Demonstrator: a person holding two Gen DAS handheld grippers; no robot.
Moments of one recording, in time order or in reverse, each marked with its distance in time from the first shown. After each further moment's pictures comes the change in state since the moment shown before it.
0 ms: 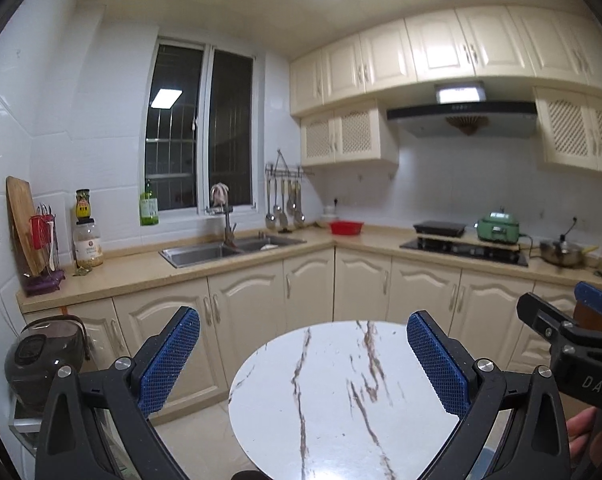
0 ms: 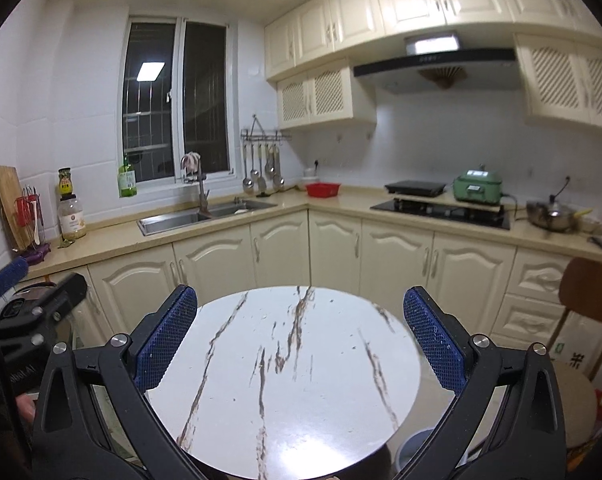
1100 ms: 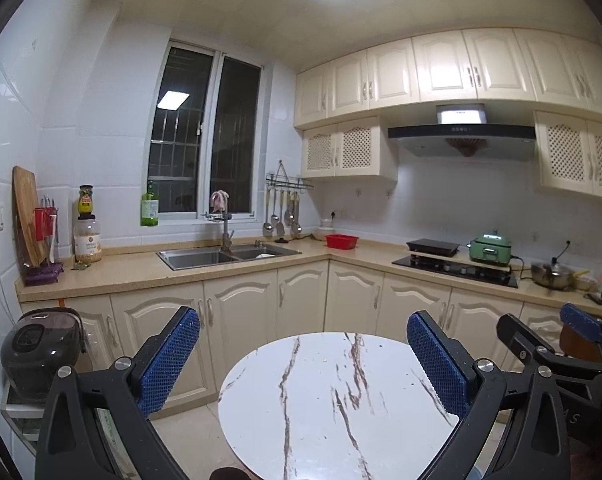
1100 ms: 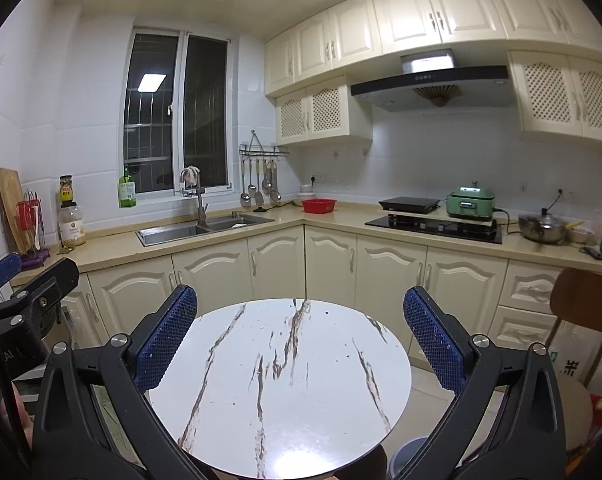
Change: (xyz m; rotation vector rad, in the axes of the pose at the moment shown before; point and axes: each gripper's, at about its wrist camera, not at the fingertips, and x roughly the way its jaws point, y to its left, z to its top) left arm -0.027 0.025 0.000 -0.065 -0.020 -0.020; right arm -0.031 0.002 0.000 -0.004 -0.045 -0.006
